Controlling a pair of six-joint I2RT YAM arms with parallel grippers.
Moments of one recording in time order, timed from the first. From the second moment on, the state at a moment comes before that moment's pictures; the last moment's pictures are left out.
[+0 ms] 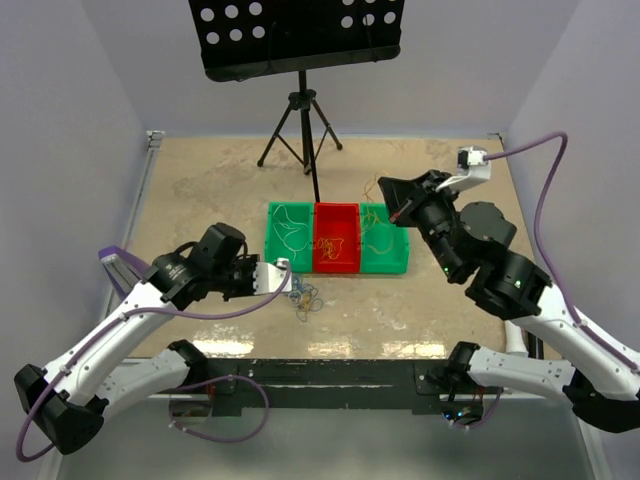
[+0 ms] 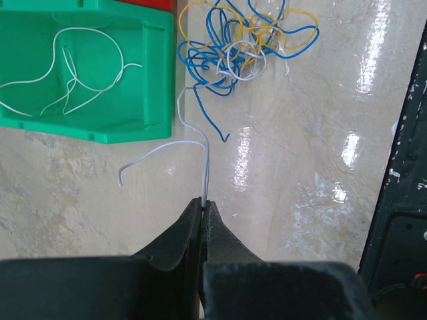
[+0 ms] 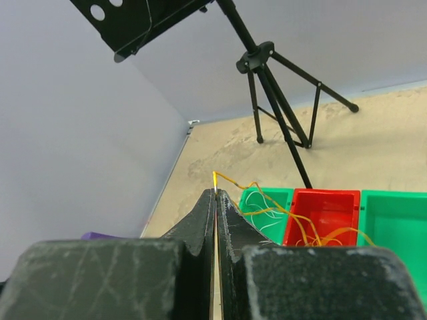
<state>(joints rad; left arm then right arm) -0.64 0.93 0.91 -0.94 0.21 0.86 0.96 0.92 1.26 -0.30 0.60 0.57</state>
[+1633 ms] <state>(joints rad) -0.64 0.89 0.99 -0.99 0.30 0.81 0.84 1.31 1.08 0.01 0.58 0.47</state>
